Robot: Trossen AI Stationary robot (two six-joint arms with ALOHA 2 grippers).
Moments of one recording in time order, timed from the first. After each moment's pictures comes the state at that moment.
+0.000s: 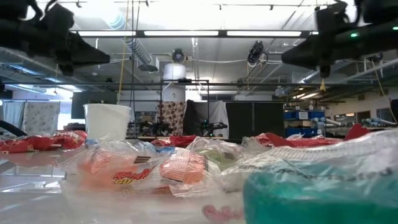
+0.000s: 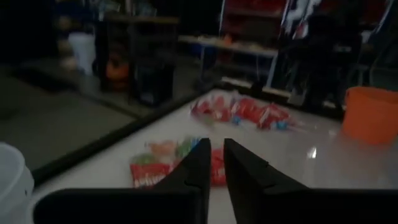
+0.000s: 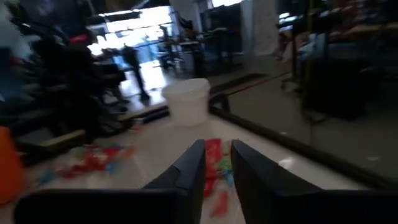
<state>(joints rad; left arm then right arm) -0.15 0.25 0.19 -0.06 -0.66 -0.20 -0.07 0.70 0.20 0.46 0.47 0.20</state>
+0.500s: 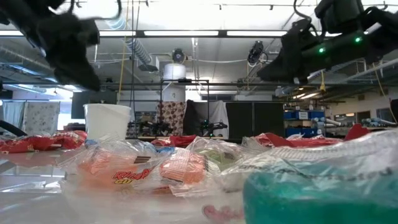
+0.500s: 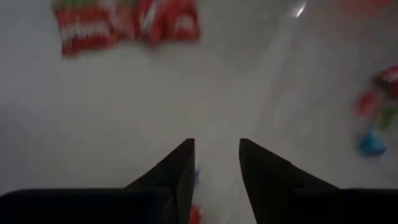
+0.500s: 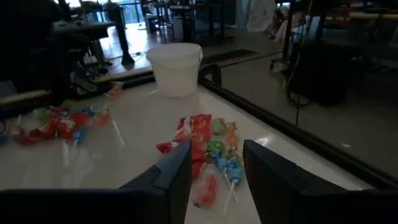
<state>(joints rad) -0.15 0.75 0.50 -0.57 -0.31 -0.61 -0.12 1.11 0.30 0.63 0.42 0.14</state>
